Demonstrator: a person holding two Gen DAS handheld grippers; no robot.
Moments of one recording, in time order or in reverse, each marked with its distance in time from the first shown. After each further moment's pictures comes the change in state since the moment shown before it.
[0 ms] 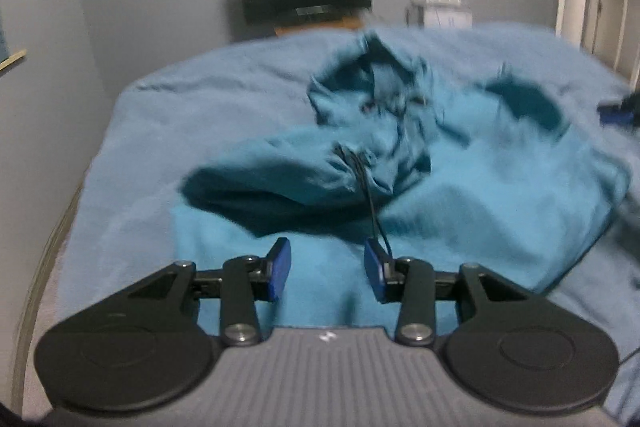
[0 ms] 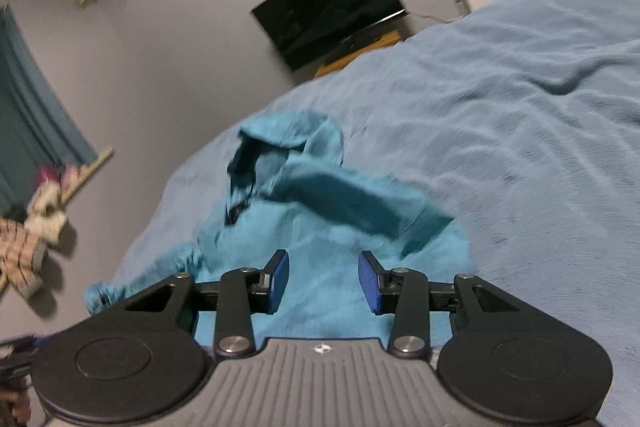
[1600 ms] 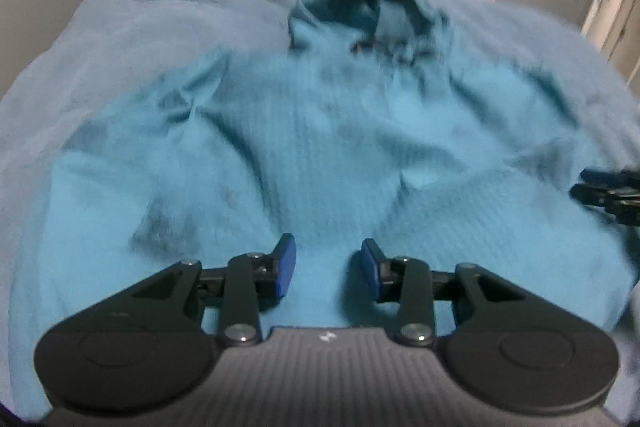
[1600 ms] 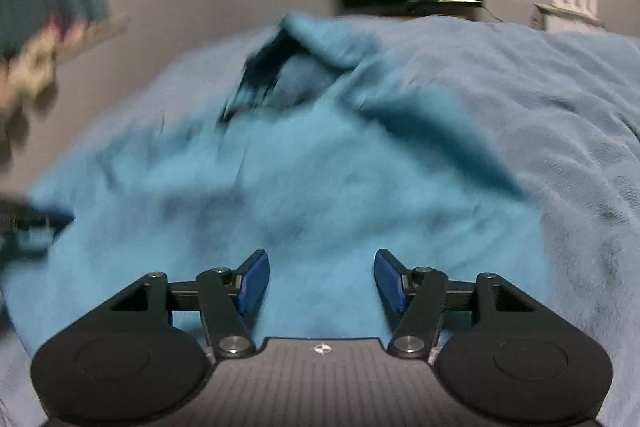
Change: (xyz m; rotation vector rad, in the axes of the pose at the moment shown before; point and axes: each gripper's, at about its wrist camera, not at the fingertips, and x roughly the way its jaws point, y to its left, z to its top) left arm 0.142 -0.026 0.016 -0.180 0.162 -0.067; right arm 0.113 0.052 -0.058 -0.472 0.165 -0.134
